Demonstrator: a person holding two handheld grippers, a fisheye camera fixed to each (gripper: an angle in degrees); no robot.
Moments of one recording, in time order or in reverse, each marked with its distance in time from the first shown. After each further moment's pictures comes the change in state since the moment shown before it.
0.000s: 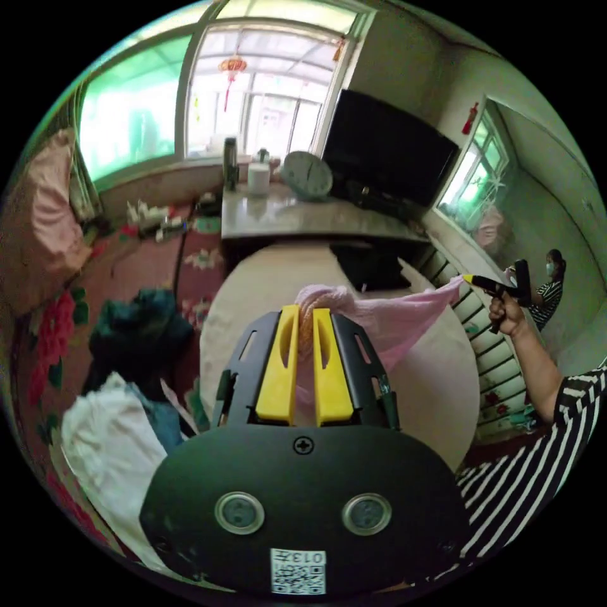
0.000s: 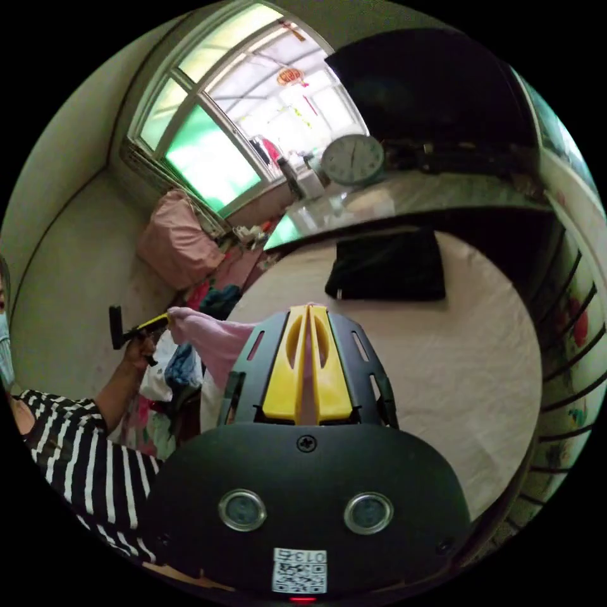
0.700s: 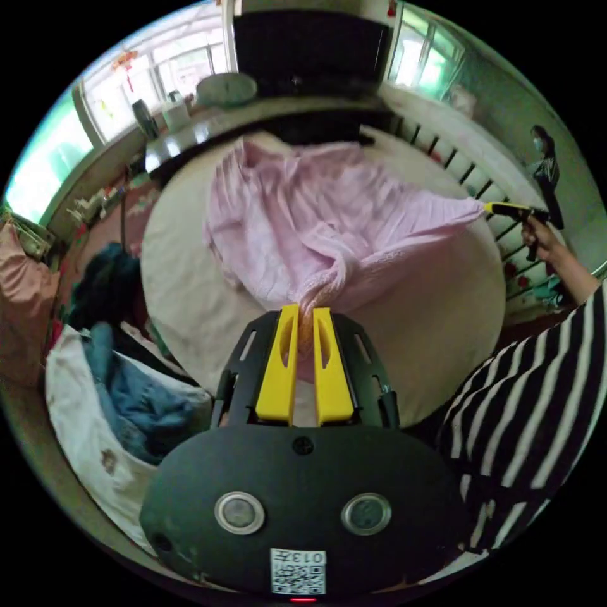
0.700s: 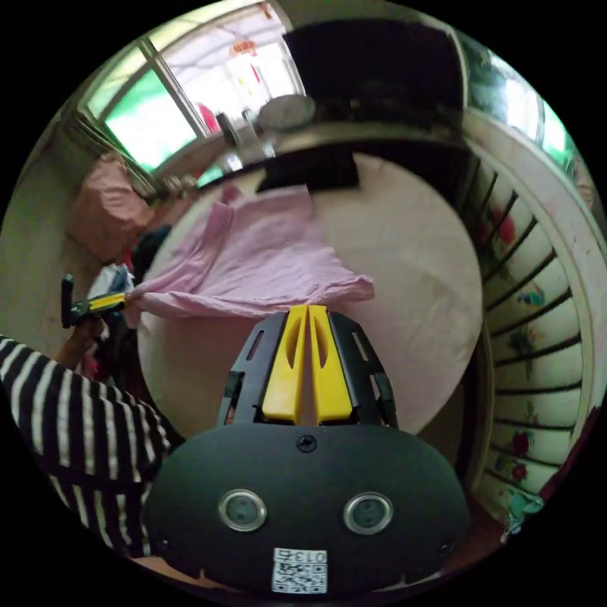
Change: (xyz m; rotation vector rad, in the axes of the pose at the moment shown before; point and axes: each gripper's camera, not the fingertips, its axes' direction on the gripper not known) left arm 0.129 0.167 0.121 -0.503 0.002 0.296; right arm 0.004 0.235 -0.013 -0.340 0.359 0.139
